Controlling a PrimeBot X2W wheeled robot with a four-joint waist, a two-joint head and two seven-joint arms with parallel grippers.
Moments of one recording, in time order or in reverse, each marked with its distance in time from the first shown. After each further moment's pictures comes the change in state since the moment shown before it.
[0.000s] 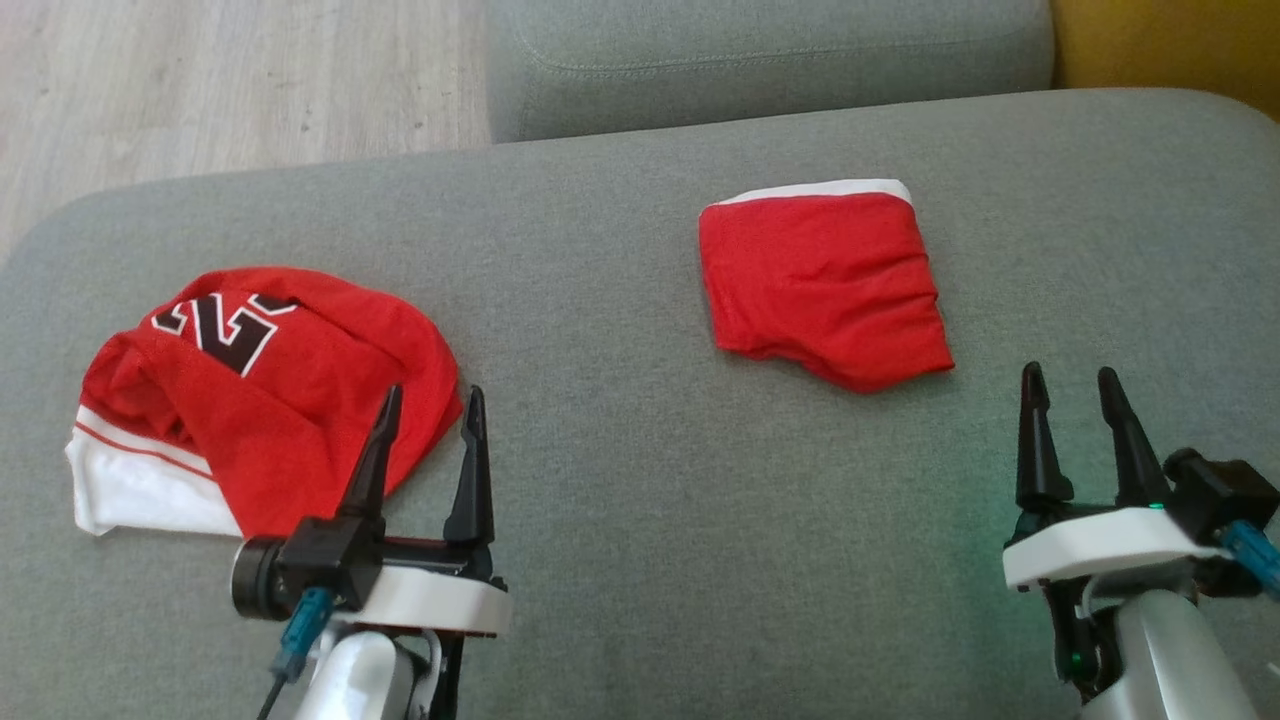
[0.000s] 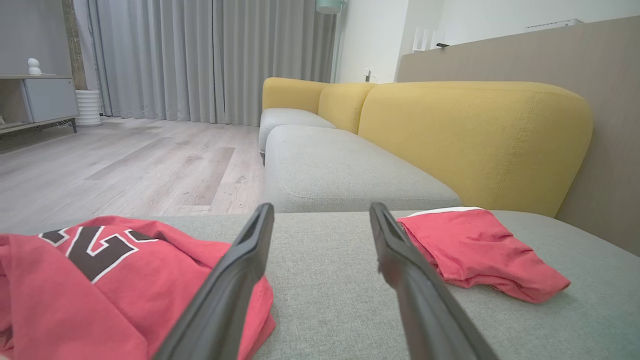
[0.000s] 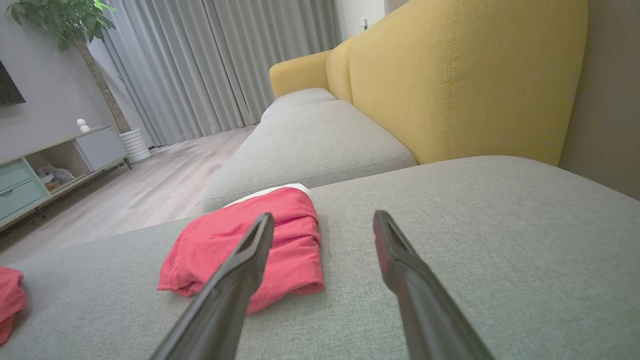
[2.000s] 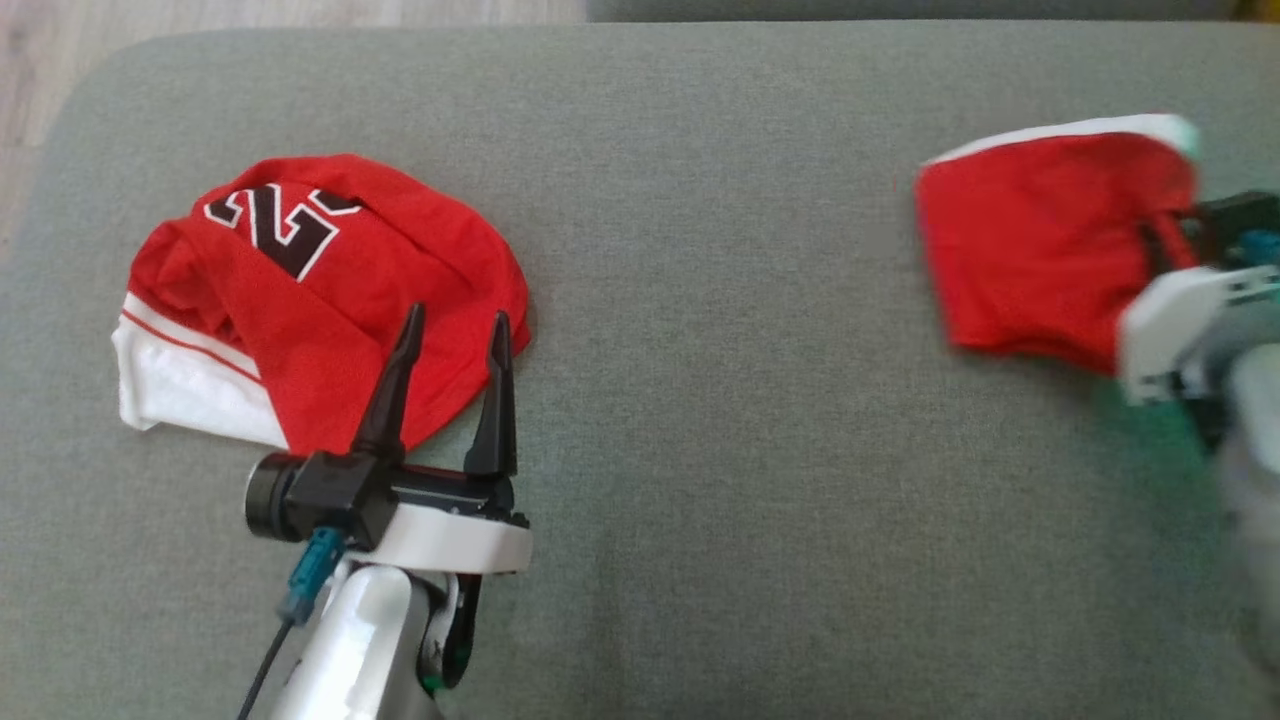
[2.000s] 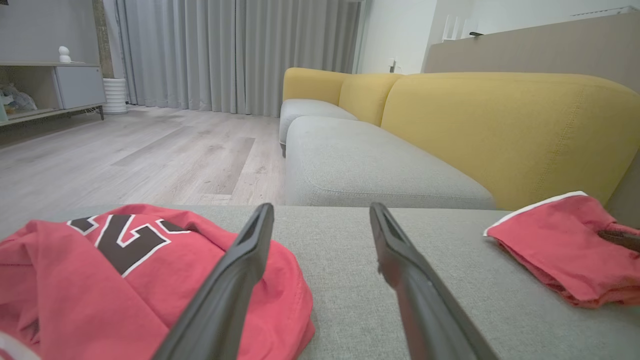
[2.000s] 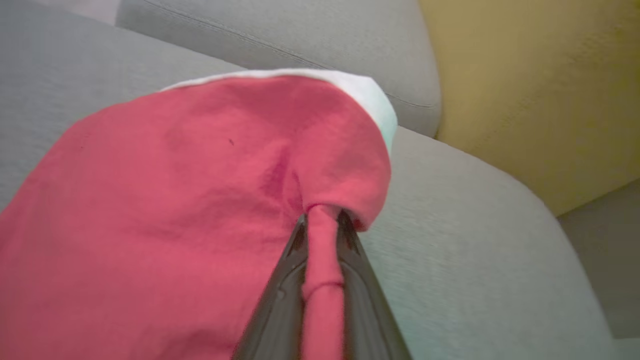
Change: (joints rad) left arm -0.106 -0.001 -0.046 -0.026 -0.011 -0.002 0.000; right arm -0.582 -0.237 0.033 0.616 -0.426 0.000 0.217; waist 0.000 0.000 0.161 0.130
